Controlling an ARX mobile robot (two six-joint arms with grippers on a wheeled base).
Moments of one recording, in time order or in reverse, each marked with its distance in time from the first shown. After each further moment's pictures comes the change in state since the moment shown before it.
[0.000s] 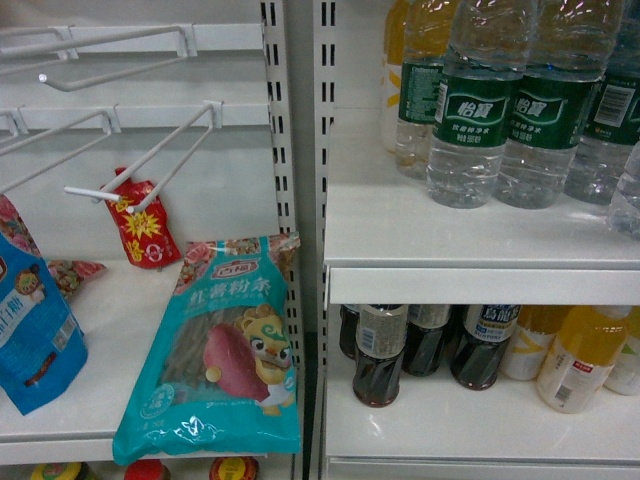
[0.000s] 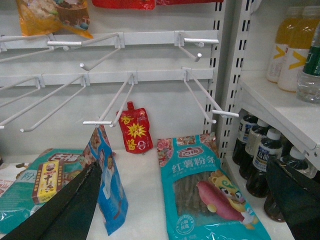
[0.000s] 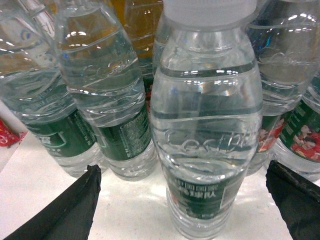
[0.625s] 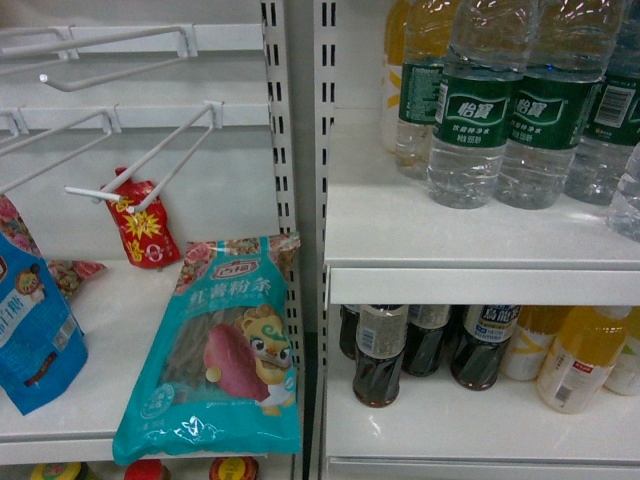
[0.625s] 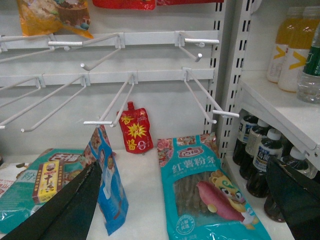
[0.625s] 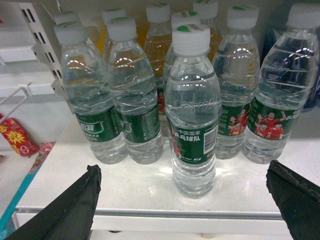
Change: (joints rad) left arm 0.000 0.000 0.000 0.000 0.000 0.000; right arm -0.012 -0.474 -0.194 -0.160 -0.001 0.017
